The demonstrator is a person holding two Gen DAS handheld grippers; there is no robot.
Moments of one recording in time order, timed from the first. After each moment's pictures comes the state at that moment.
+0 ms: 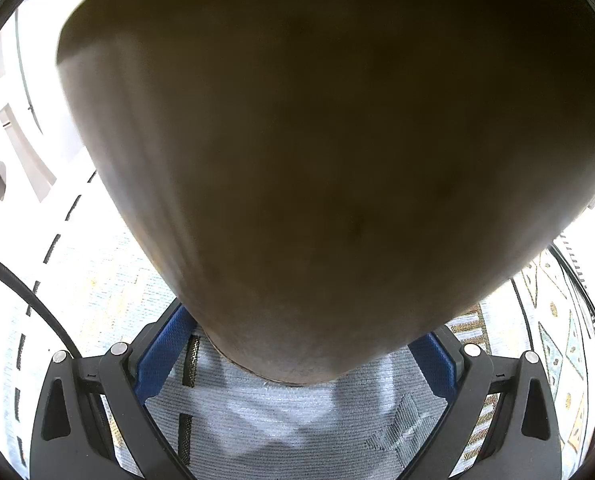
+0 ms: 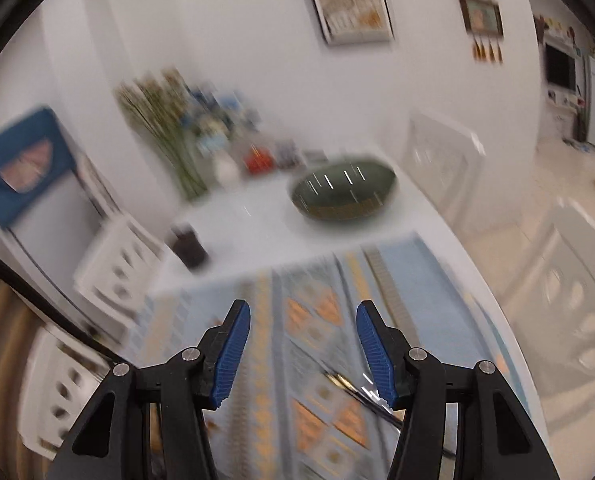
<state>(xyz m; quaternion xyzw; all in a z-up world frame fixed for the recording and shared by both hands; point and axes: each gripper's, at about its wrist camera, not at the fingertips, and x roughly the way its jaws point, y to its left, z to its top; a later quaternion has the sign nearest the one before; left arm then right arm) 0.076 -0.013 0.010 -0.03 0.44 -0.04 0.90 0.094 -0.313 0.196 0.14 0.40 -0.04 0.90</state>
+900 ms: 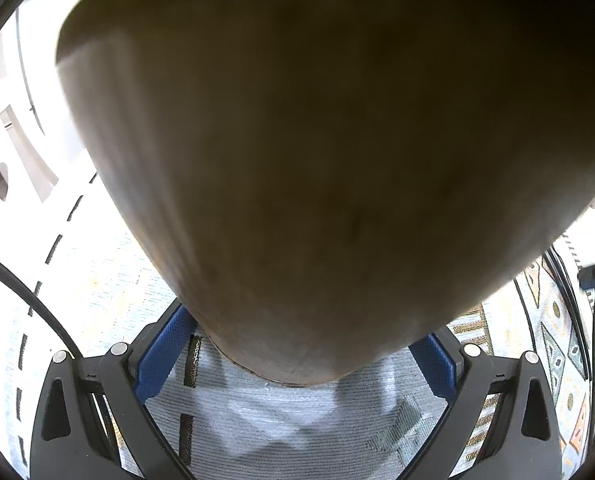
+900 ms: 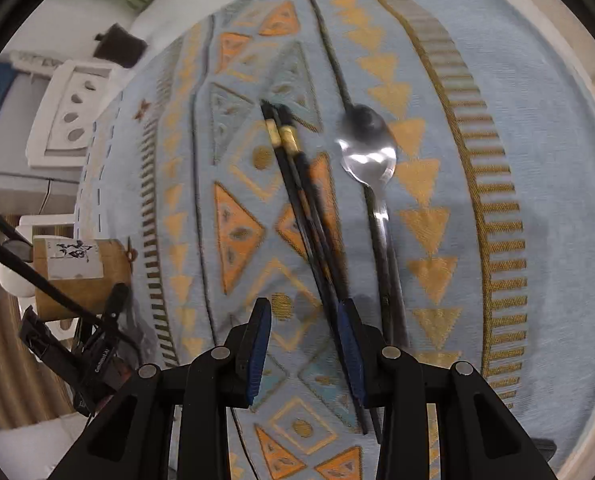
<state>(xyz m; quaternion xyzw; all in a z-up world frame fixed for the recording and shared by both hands) 0.076 -0.013 0.010 -0.03 0.44 -0.04 0.90 0.095 -0.355 0.020 0.19 0.66 0.04 0.72</state>
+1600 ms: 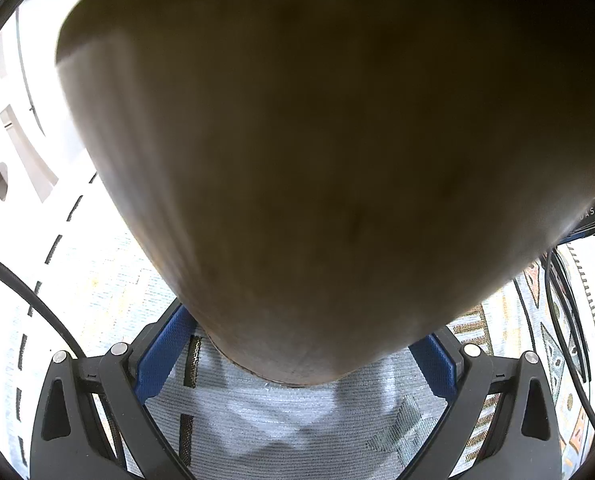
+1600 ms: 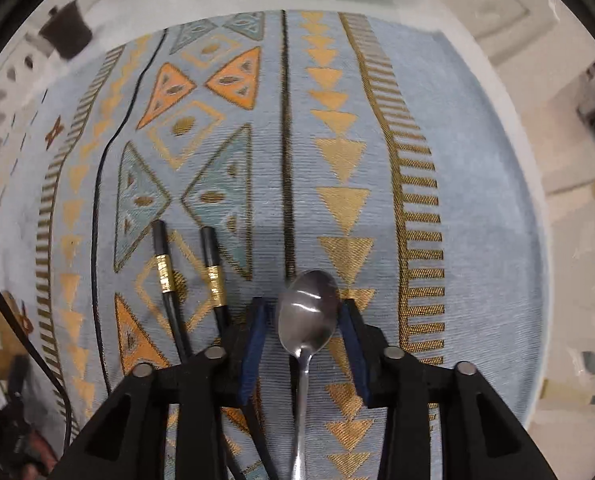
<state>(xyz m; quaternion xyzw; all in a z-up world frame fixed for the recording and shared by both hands) 0.076 -0.013 0.010 -0.03 0.44 -0.04 0.90 0.160 -0.336 0.010 0.01 0.66 -0.06 0.75</state>
